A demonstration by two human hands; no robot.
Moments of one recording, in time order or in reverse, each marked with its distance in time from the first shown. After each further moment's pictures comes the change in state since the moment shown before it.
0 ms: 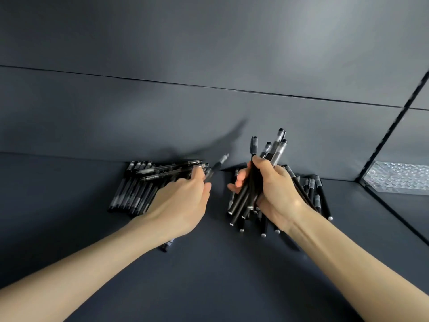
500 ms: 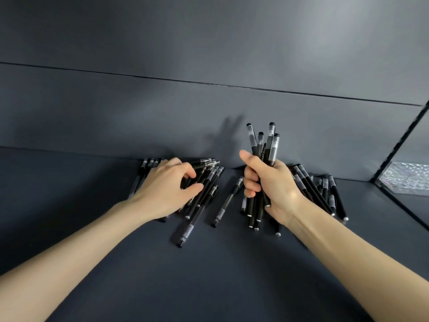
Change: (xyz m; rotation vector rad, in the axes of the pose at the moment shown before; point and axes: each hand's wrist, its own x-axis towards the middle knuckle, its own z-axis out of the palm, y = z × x) left_hand 0.009 -0.058 -0.009 -0.090 0.014 0.020; right_hand 0.005 0.005 0.018 -0.118 -0.045 -0.005
